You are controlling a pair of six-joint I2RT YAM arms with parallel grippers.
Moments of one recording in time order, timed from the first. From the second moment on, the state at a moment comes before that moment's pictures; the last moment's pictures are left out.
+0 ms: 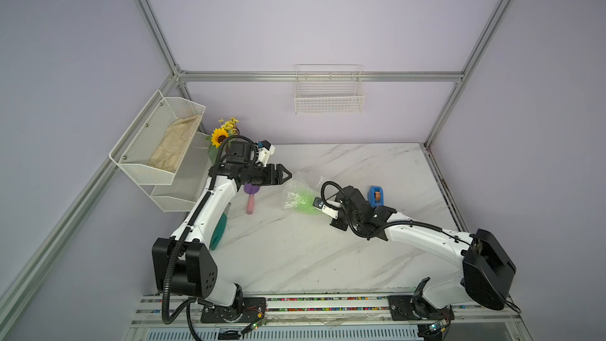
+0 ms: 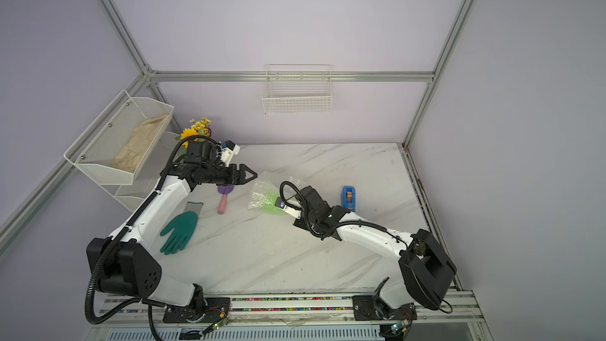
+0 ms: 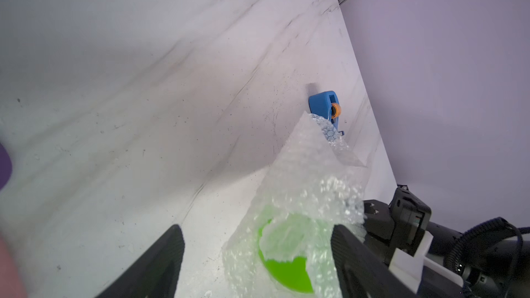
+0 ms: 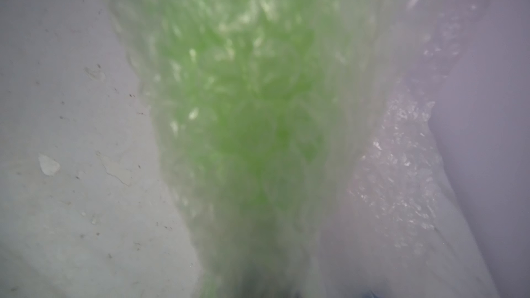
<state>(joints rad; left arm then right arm) -0.12 1.50 1.40 -0.75 0.62 -0.14 0.79 1.44 0.92 -0.20 0.12 -0.65</state>
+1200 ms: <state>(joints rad) -0.41 1.72 1.36 -0.85 0.94 0.54 0.83 1.35 0.67 0.10 0.29 -1.25</state>
